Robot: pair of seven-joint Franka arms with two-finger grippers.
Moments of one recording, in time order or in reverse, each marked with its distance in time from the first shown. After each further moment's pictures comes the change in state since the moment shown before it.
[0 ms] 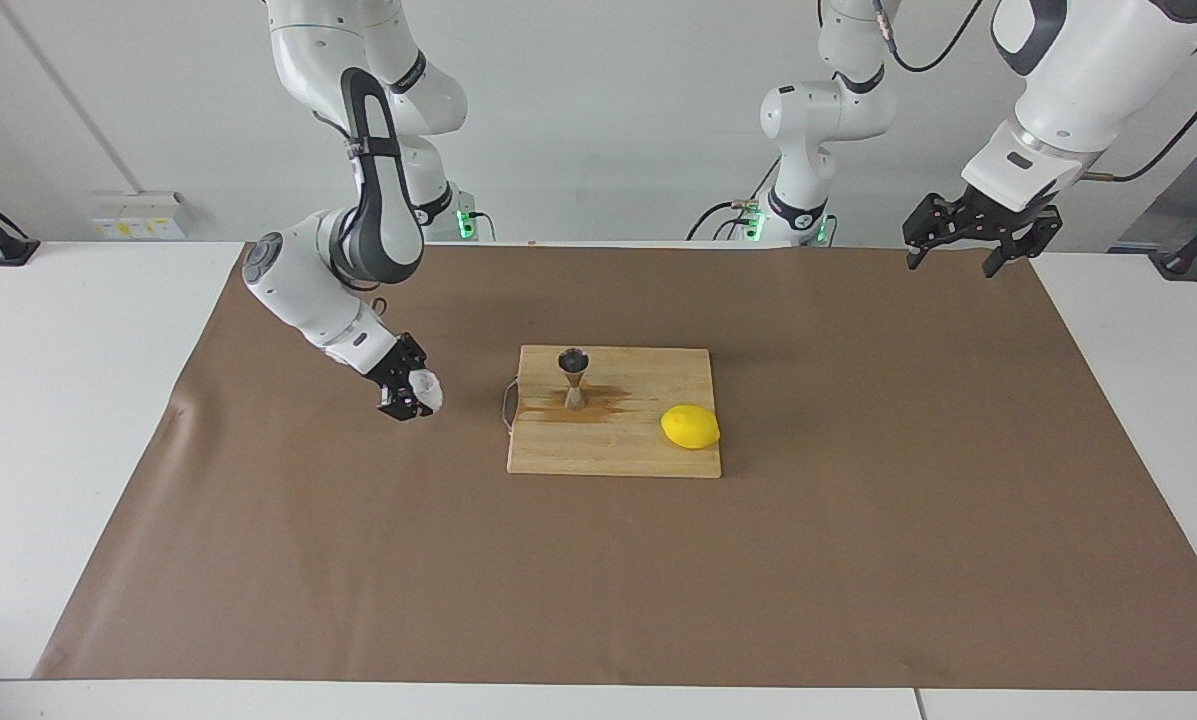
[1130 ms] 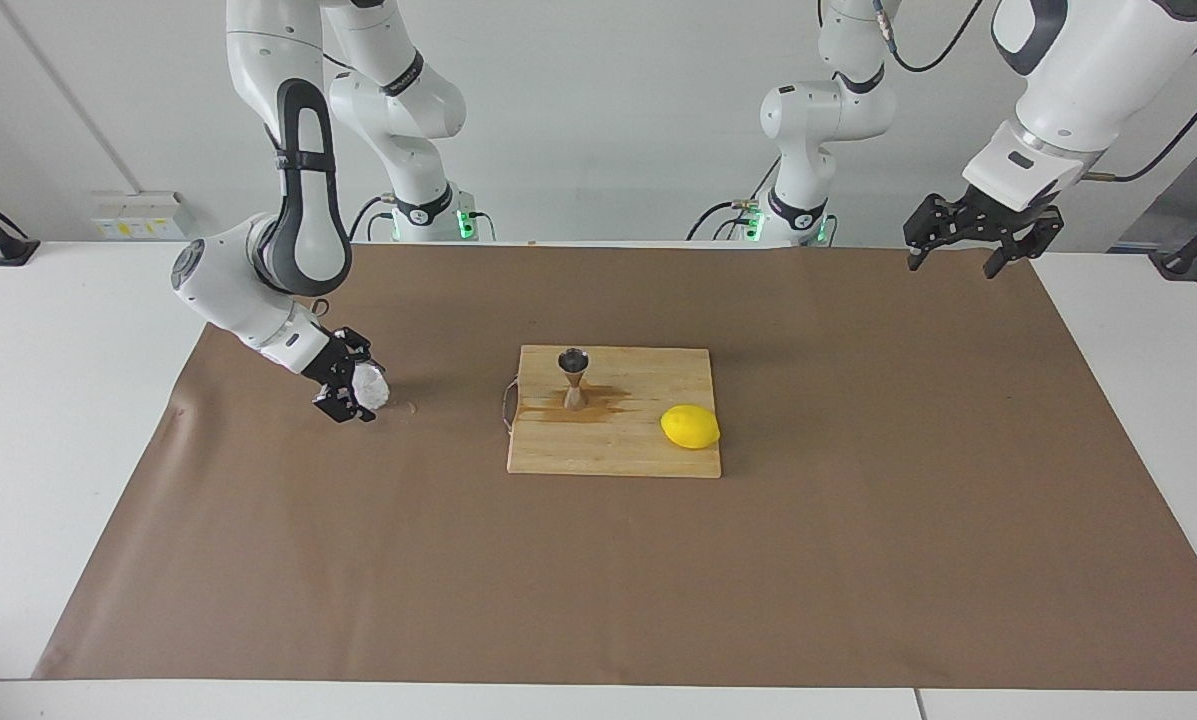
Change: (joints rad) left arm 0.000 0.000 0.000 0.000 0.000 0.011 0.000; right arm -0.162 0.017 0.008 0.031 0.003 -0.086 -0.144
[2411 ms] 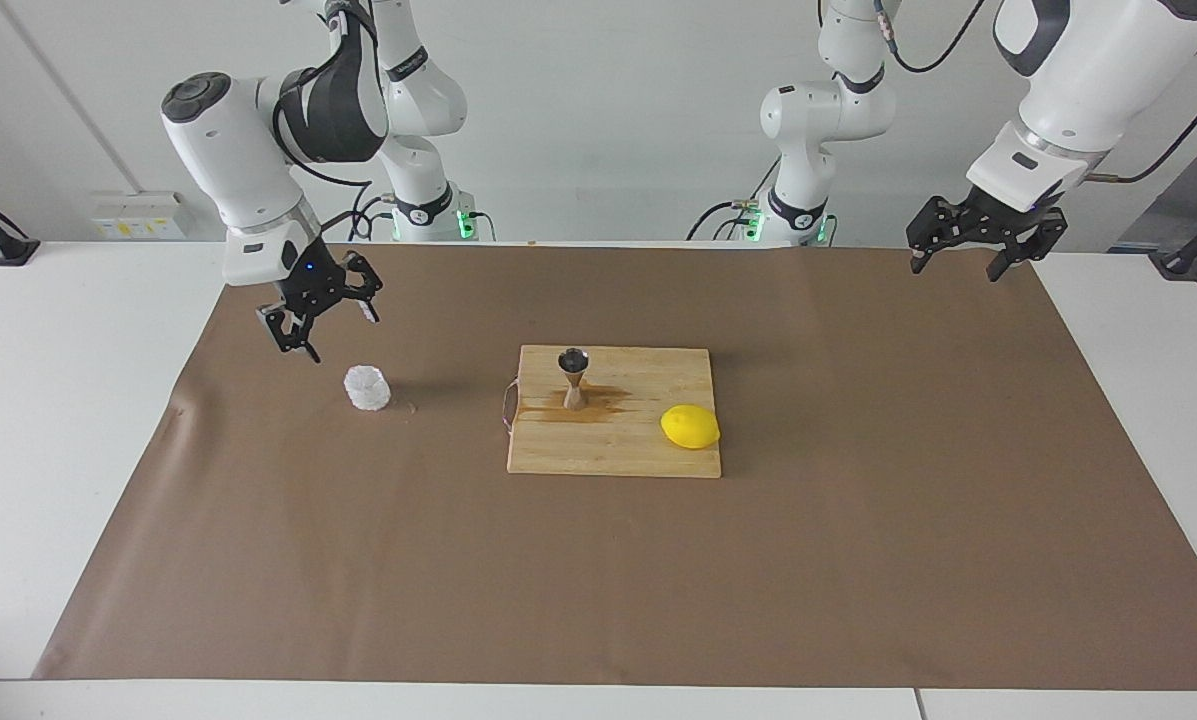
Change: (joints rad) left arm 0.003 0.002 0.003 -0.001 0.000 0.014 0.000; right arm 0.133 -0.275 0.007 0.177 -0.457 -0.184 1.416
